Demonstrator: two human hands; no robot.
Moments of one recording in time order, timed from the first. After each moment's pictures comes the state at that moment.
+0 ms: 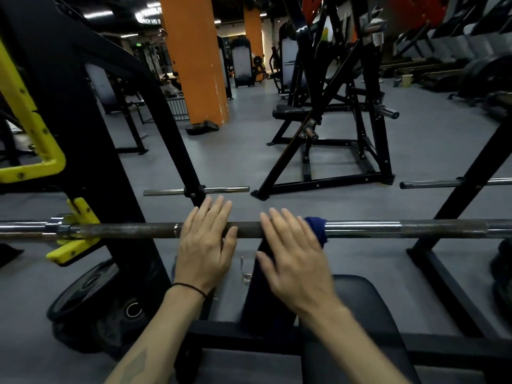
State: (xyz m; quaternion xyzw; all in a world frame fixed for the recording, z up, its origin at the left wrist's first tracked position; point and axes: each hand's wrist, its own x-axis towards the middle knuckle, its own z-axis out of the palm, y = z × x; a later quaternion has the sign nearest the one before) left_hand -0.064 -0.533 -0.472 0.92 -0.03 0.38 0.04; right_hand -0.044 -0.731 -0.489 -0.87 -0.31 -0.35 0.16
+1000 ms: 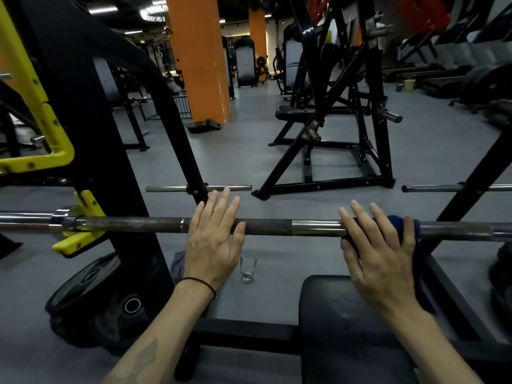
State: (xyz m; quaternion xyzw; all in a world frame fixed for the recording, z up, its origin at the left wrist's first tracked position) left_hand -0.063 -0.538 -0.473 0.92 -0.01 0.38 0.04; right_hand -0.012 -0.839 -0.503 -0.85 -0.22 -0.46 0.11
